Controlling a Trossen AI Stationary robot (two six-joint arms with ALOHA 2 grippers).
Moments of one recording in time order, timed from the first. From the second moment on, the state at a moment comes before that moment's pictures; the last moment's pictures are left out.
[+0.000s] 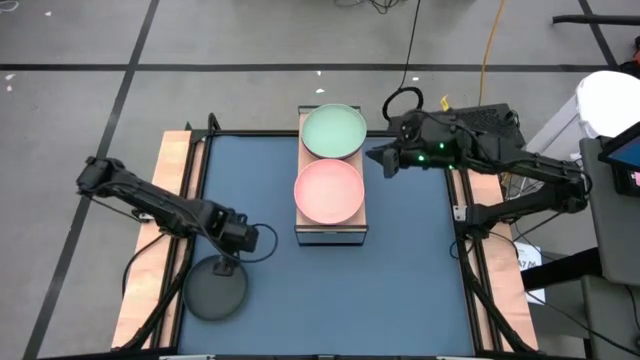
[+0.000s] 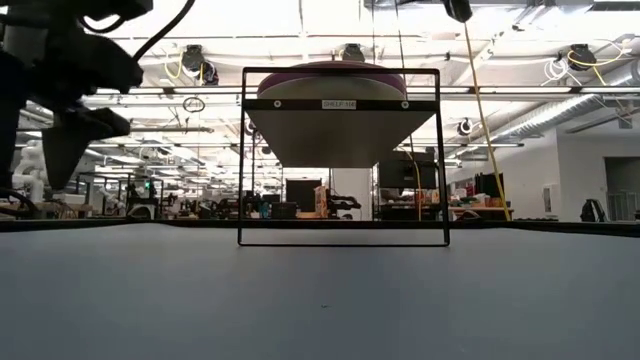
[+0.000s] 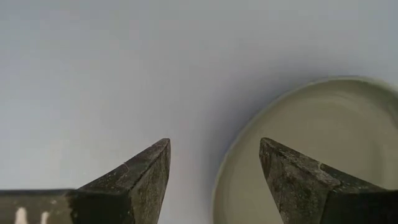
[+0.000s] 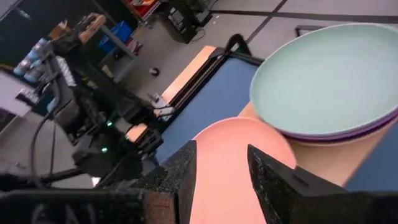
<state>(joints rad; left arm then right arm) -0.30 1.24 0.74 -0.86 0.15 -0.21 -0.18 1.15 1.34 -0.63 0.14 0.74</state>
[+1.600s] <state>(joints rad) -0.45 1.43 0.72 -0.73 0.14 -0.13 0.10 1.15 1.34 -0.55 0.34 0.83</state>
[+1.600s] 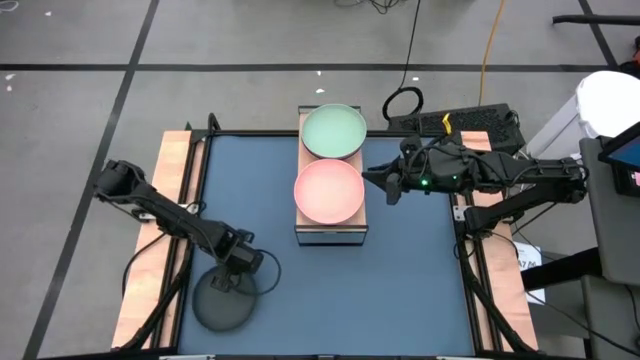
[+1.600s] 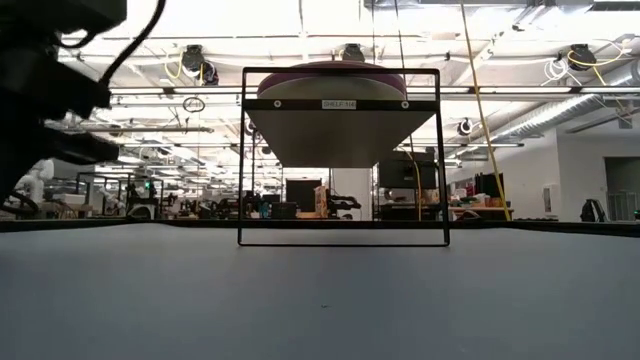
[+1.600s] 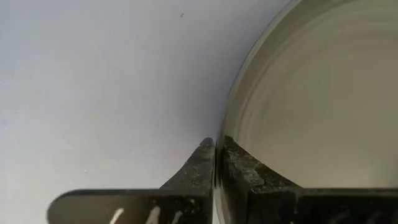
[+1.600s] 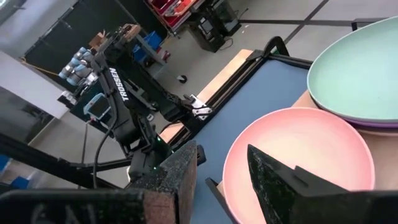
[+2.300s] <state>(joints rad) -0.34 1.31 1.11 -0.96 0.15 -0.28 0.21 1.14 1.34 -0.56 0.18 0.57</state>
